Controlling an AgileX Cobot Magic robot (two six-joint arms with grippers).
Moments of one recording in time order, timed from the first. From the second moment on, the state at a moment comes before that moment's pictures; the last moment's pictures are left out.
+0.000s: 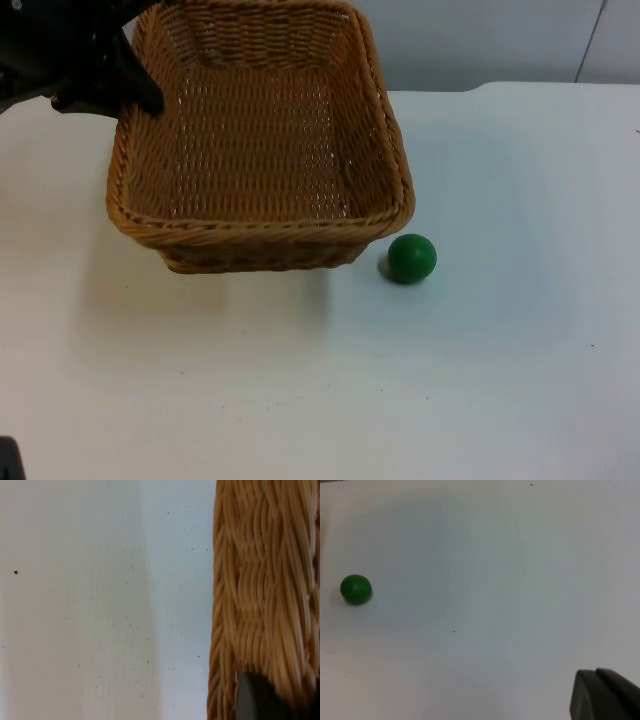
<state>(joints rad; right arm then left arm) -0.14 0.12 -0.52 0.08 1.08 -0.05 -0.14 1.80 -1.16 -0.85 0.59 0.30</state>
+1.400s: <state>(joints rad) -0.14 0.20 -0.53 0.06 1.06 -0.06 -0.14 1.80 -1.16 -0.85 0.59 0.31</state>
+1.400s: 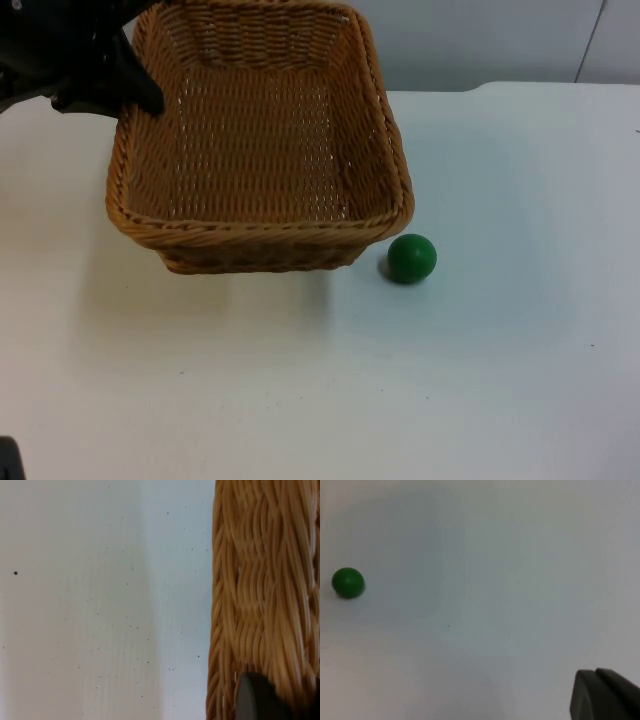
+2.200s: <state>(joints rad) -0.10 1.22 -0.79 -0.08 0.74 -0.07 -0.14 1.80 -1.16 -0.85 0.59 0.31</state>
